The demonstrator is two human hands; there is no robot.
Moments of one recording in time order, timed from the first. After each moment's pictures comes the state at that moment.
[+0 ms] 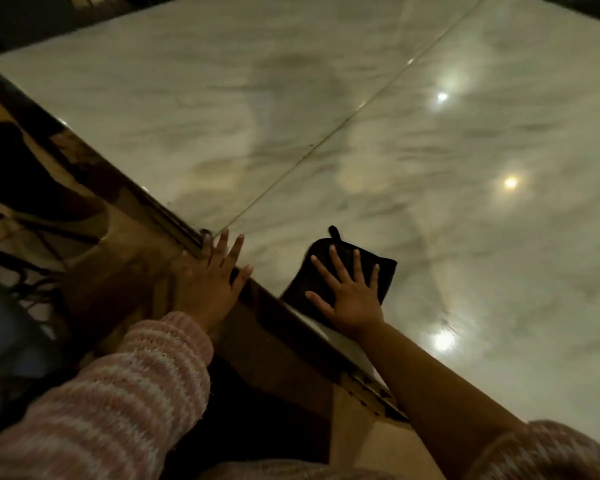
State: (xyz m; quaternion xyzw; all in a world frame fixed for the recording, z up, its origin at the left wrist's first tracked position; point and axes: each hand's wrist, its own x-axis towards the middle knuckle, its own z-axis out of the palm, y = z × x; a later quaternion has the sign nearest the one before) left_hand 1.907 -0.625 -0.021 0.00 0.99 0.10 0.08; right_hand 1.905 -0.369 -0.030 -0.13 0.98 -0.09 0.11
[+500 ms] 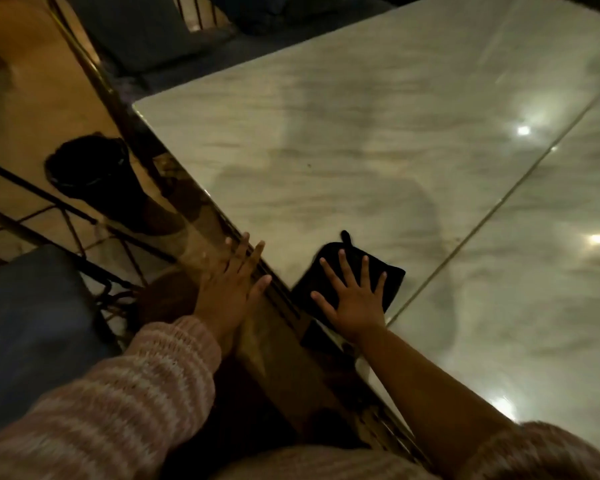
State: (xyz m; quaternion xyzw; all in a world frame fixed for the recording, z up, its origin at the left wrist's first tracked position) left_hand 1.777 -0.867 0.001 -0.06 0.99 0.12 0.04; right_hand 1.723 -0.637 -0.033 -0.18 0.97 -0.07 0.12
